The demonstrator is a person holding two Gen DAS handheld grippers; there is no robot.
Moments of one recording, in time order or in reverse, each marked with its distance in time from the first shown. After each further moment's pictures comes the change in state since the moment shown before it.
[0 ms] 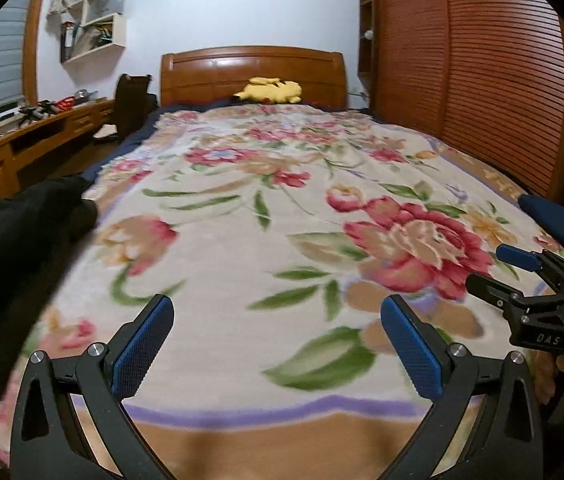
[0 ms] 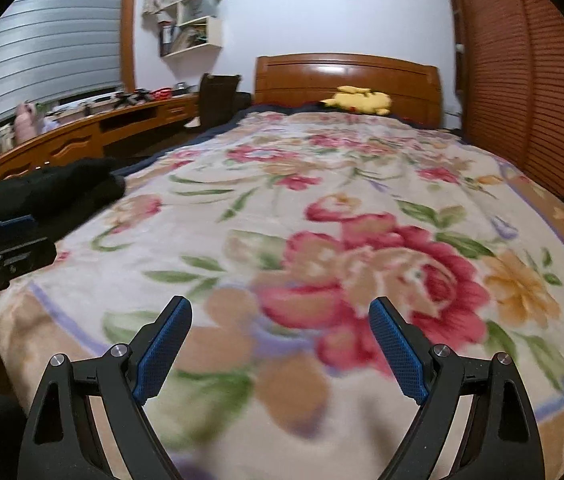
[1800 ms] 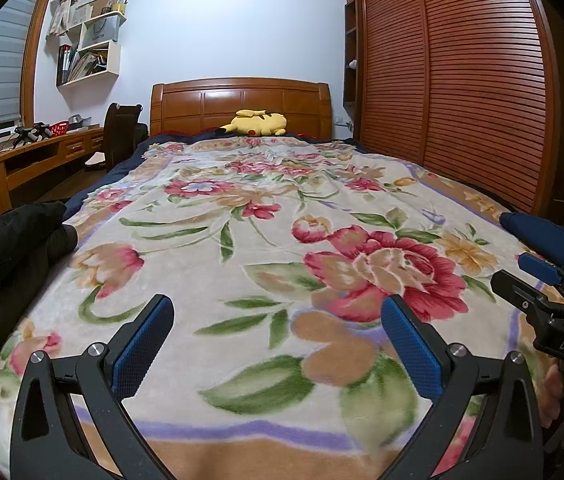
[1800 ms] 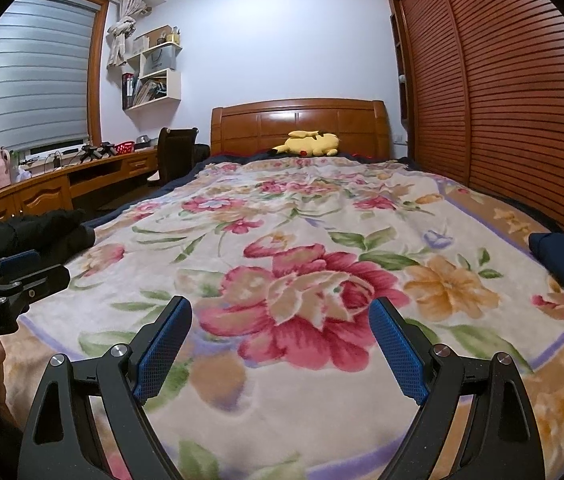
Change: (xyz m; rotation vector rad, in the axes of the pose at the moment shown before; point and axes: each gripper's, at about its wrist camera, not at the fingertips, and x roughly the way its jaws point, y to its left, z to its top) left arm -0.014 -0.044 0.002 0.001 -0.131 -0.022; right arm -0.058 -0.018 -0.026 0.063 -0.187 -0.103
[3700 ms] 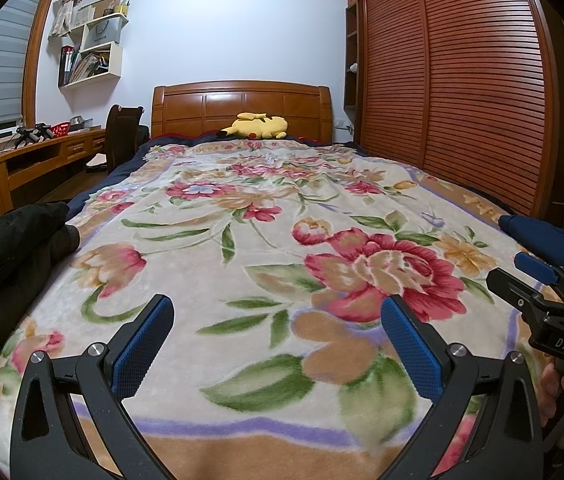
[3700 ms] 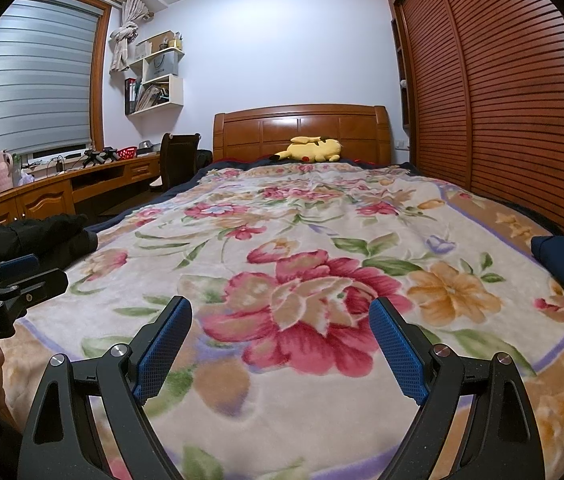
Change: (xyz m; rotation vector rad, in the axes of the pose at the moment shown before) left arm -0.001 0.001 -0.002 0.001 -0.005 0.001; right arm 0.002 -0.001 -0.003 -0.006 -0.022 0.013
